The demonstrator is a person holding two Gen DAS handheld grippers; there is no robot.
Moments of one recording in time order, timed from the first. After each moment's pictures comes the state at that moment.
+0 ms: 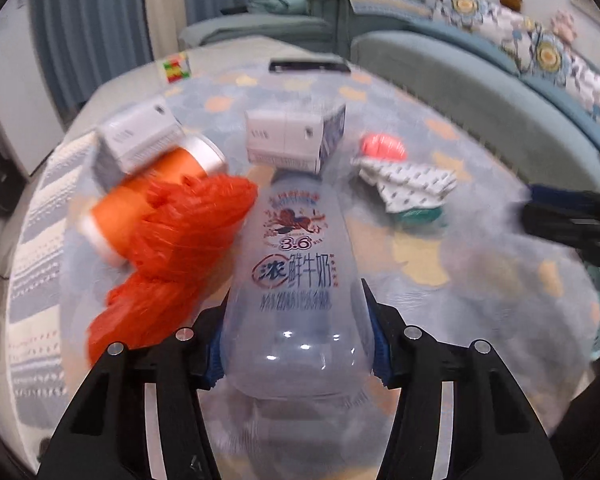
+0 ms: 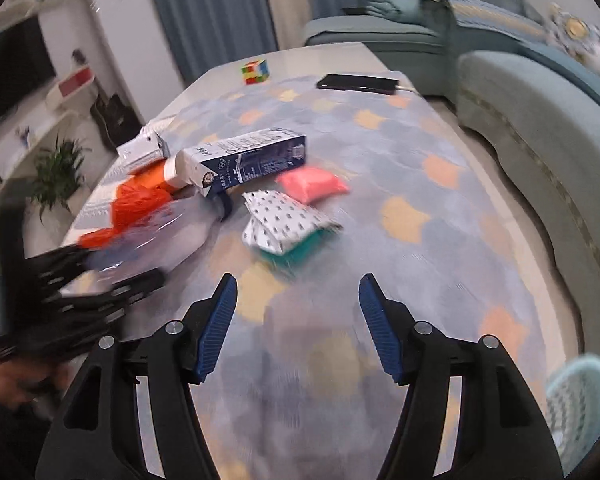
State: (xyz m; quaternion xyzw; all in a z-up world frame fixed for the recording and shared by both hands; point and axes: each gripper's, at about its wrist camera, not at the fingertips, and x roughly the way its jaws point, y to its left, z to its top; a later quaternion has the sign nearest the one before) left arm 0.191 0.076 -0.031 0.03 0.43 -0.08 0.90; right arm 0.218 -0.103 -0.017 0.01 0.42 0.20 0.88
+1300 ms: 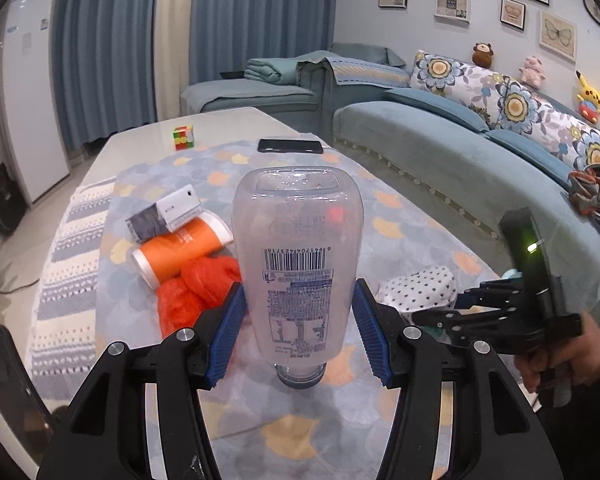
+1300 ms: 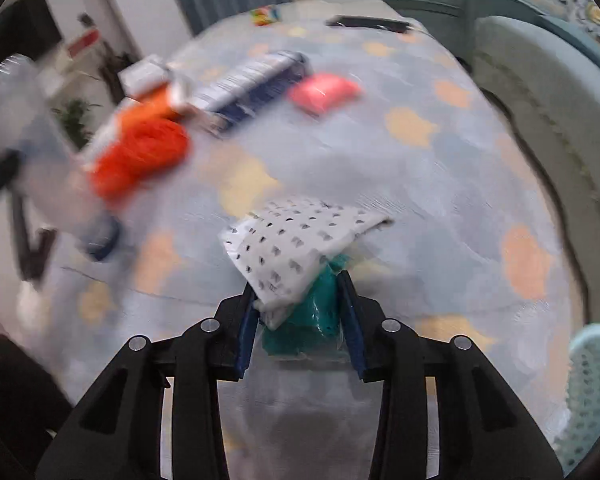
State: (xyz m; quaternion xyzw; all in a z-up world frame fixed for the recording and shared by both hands) left arm 0.106 0.064 0.038 0.01 0.33 -0.10 0.94; right arm 0.192 -0.126 -0.065 -0.01 0.49 0.21 0.85
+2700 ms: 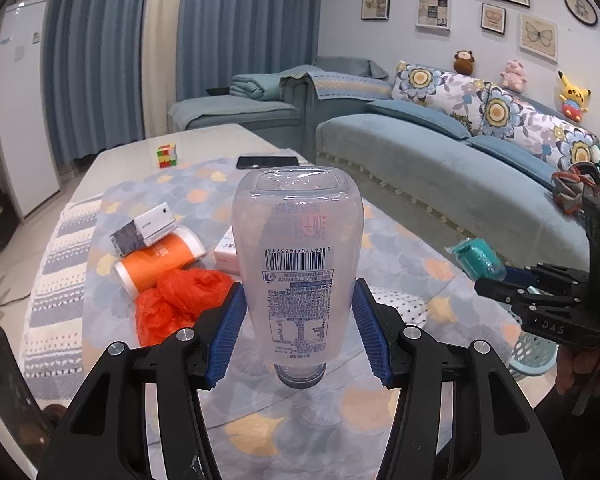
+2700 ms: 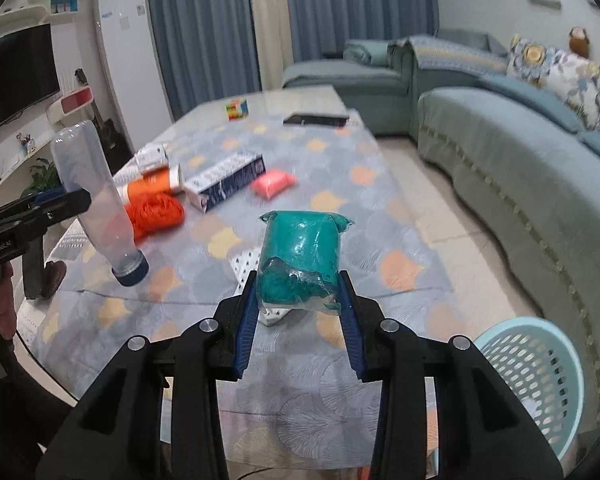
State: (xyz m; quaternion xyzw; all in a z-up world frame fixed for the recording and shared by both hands) left arm 0.087 0.040 0.049 0.01 0.30 -0.13 0.95; right arm 0.099 -0.192 0.011 0.00 0.33 0.16 0.93
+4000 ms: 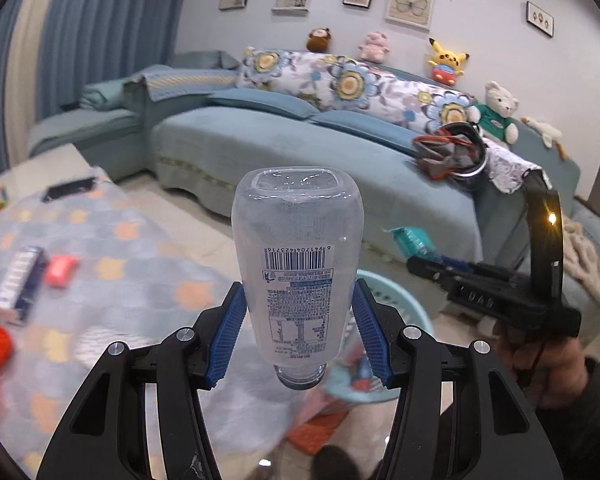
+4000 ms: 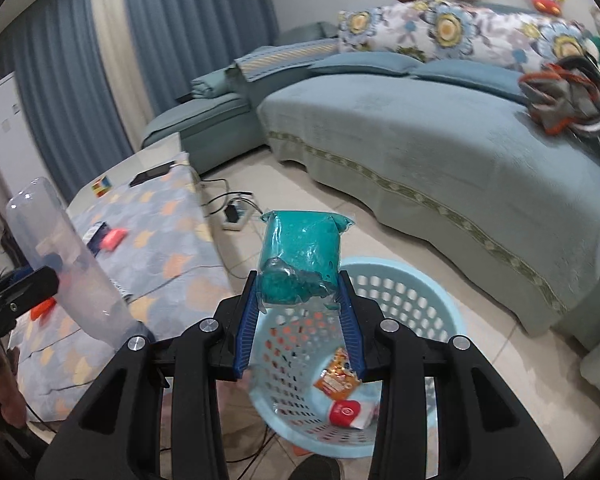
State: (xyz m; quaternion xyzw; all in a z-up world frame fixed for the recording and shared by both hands) left arm 0.072 -0.188 0.038 0.02 0.30 -0.37 0.88; right arm 0.022 -0.410 0.009 0.14 0.32 -0.06 0.93
